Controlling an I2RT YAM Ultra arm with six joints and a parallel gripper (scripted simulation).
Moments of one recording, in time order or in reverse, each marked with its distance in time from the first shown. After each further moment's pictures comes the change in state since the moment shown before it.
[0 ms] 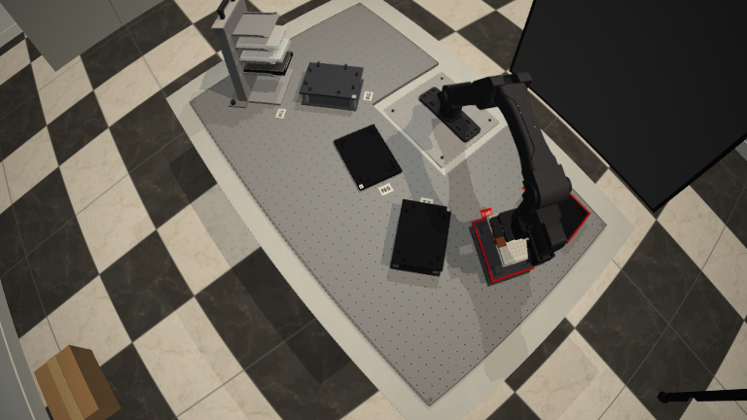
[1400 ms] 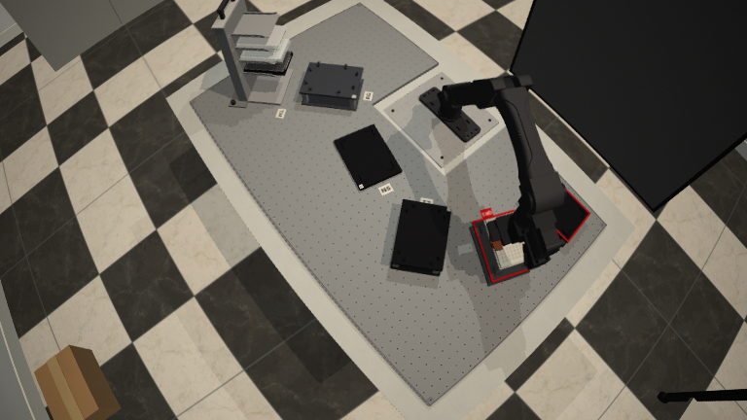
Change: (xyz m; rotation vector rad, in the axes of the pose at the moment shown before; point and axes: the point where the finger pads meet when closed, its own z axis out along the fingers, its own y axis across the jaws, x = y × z) arm 0.000 0.000 0.025 0.000 0.004 0.001
